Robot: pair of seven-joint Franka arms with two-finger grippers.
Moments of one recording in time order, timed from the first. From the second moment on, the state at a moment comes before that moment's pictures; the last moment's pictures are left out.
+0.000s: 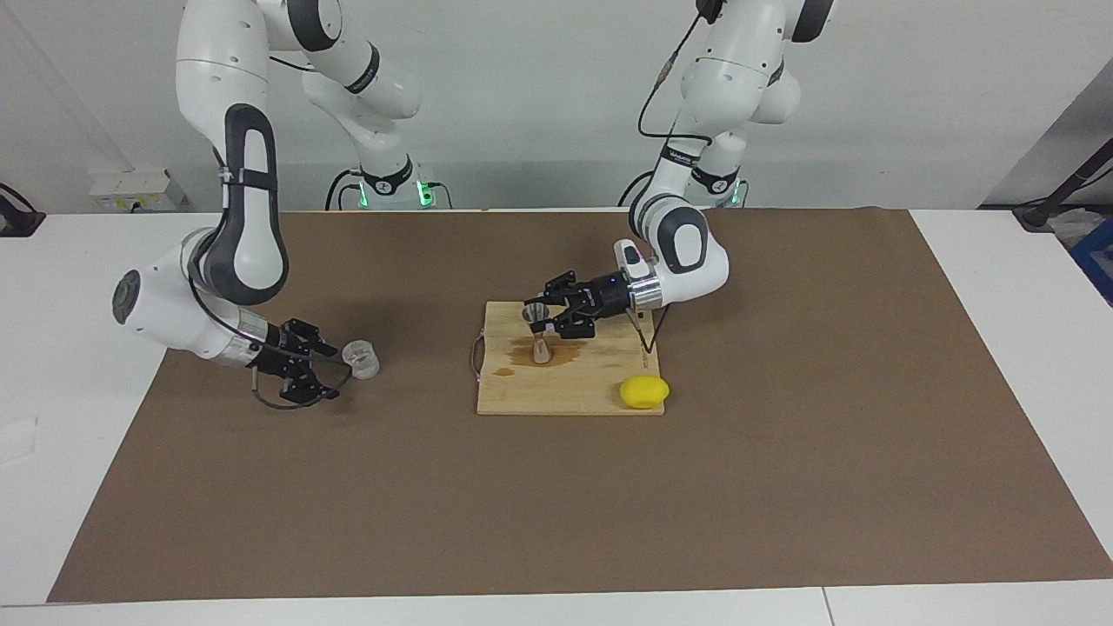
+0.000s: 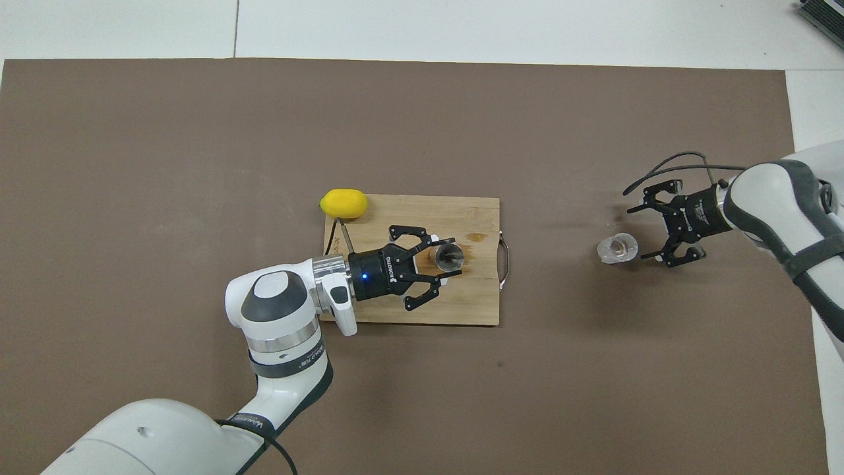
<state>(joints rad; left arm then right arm) -0.49 0.32 -0.05 -2.17 -2.11 2.06 2.70 -0.23 0.41 0.06 -1.93 0.55 2.02 0.87</state>
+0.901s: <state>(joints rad) -0.41 0.35 -0.03 -2.18 -2.07 2.02 2.70 -0.22 0.39 0.06 -1.97 0.60 2.02 0.85</state>
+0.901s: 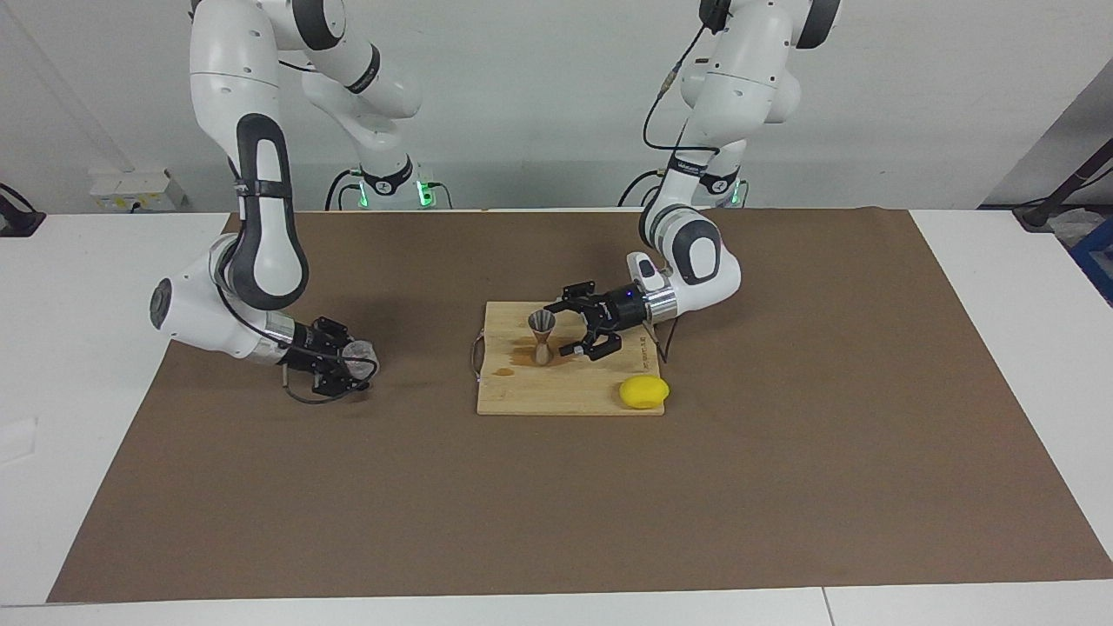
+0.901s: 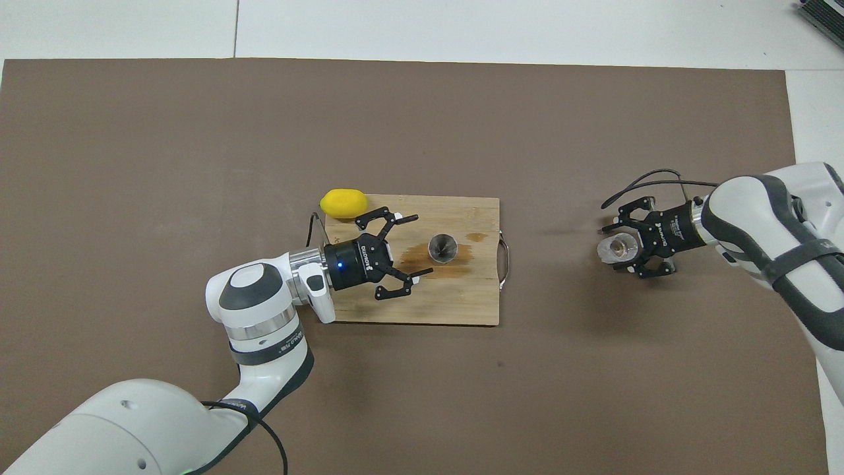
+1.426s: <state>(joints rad) -0.23 0.33 -0.03 -2.19 -1.77 1.94 2.69 -0.21 0.34 0.07 -1.97 0.61 2.00 0.86</state>
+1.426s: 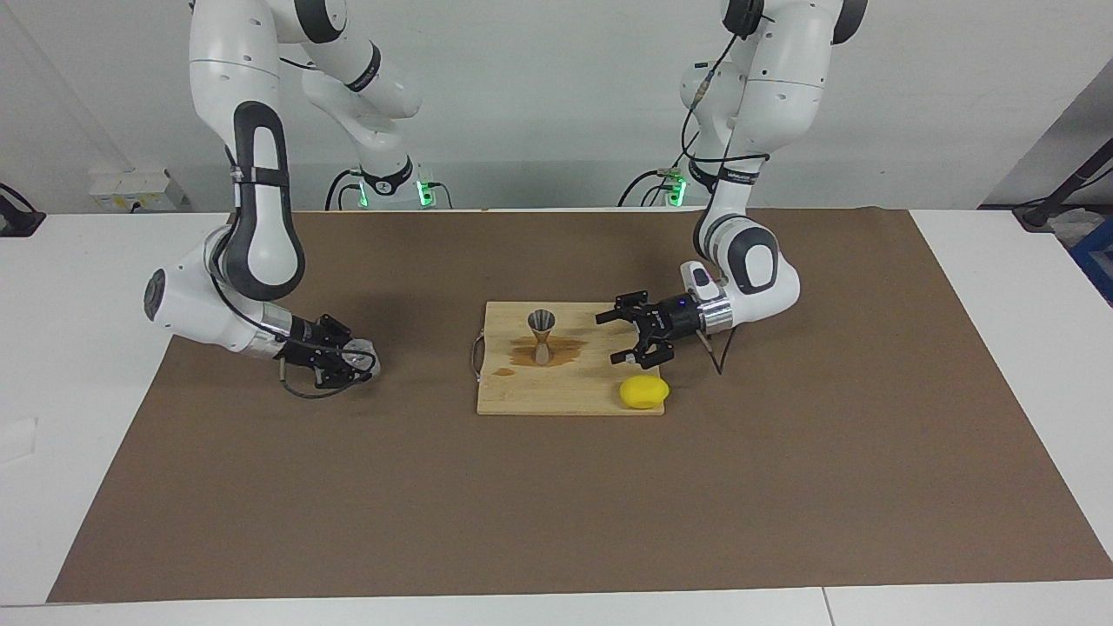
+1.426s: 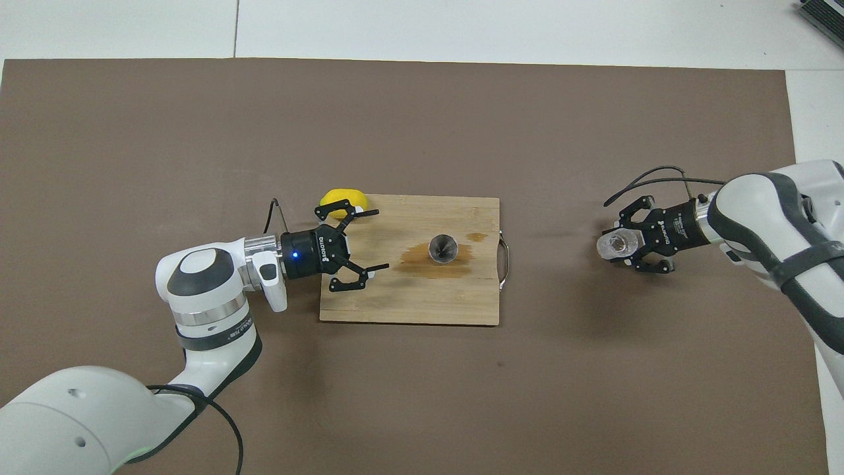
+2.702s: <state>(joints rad) 0.19 0.23 0.02 -1.77 -0.62 1.59 2.09 0.24 0.25 0.07 -1.90 0.46 2.19 1.54</state>
